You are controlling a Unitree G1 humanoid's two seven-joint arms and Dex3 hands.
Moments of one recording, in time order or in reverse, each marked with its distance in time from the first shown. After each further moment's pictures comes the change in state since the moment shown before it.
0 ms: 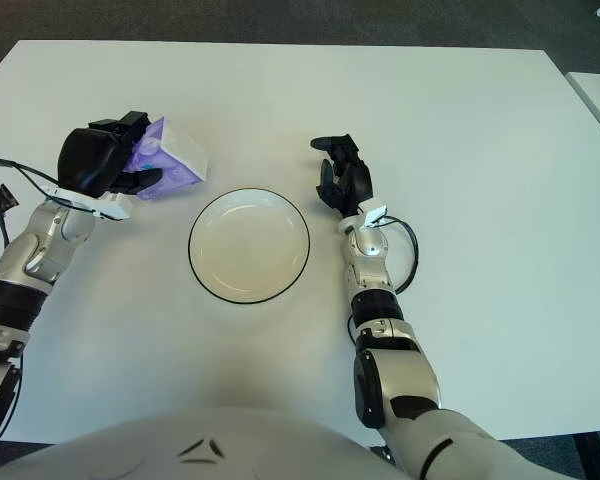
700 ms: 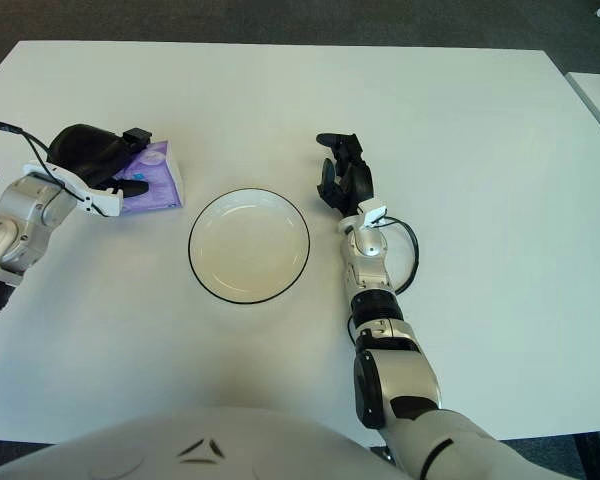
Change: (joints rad) left arm -0.008 0.177 -0.089 -0.174 0.194 0.195 -0.439; right arm 0.001 0.000 0.007 -0.001 -0.002 -0.002 -0.038
